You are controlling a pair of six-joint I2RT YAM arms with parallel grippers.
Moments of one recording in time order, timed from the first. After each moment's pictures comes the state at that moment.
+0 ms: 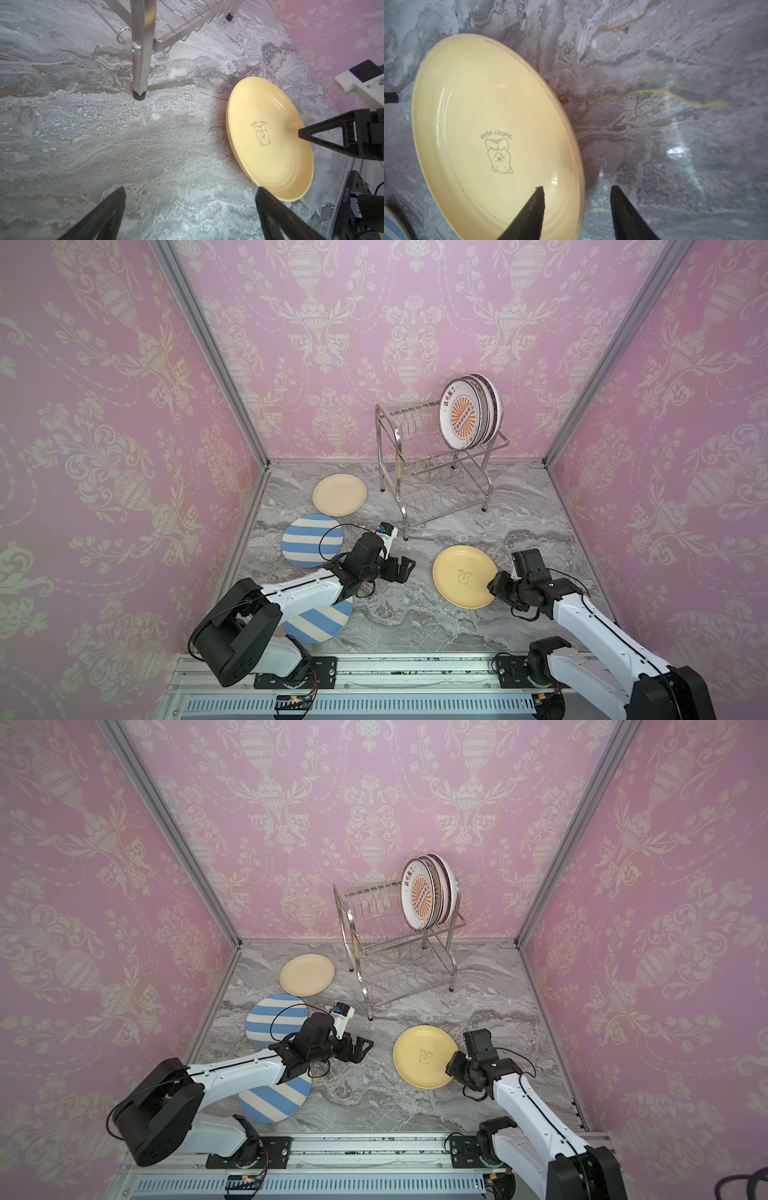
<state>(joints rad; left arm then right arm) -0.69 1.41 0.60 0.15 0.17 -0.44 0.18 0.95 0.41 -0.56 -0.11 0.73</state>
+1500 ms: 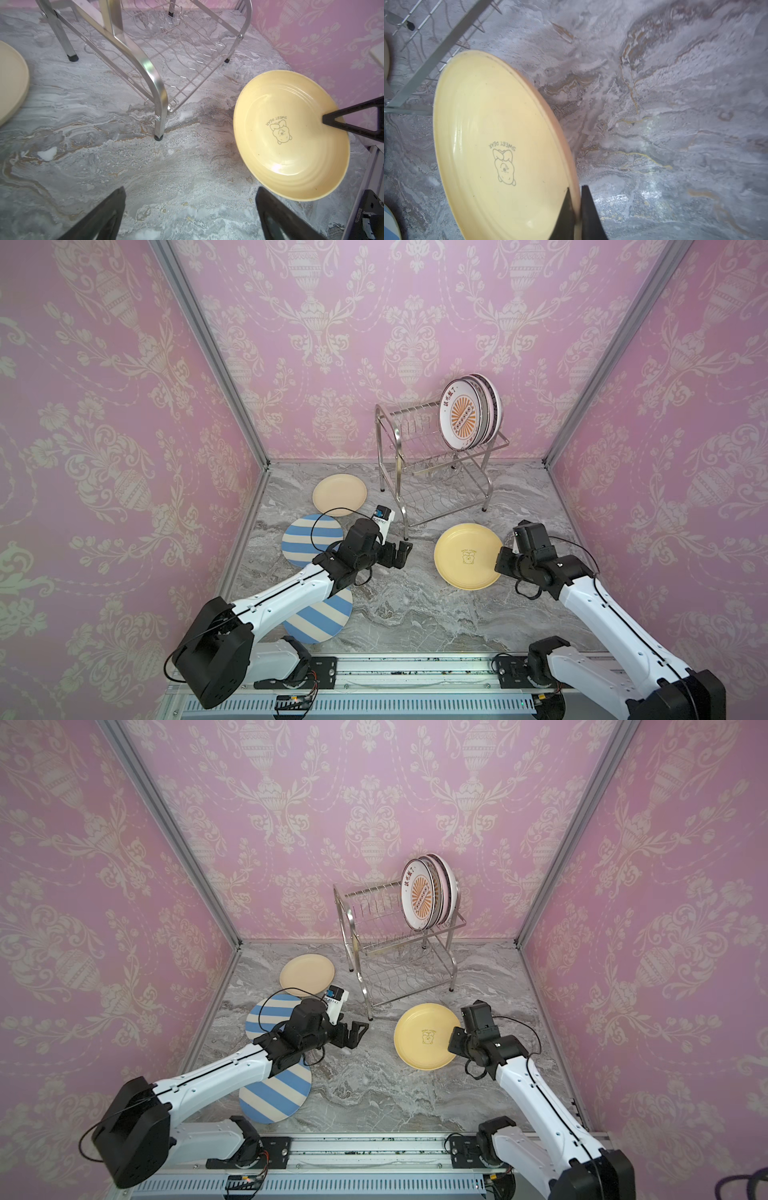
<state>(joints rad) -0.65 1.27 0.75 -0.04 0.07 -0.31 0.27 0.98 0.78 -0.76 0.11 0.53</state>
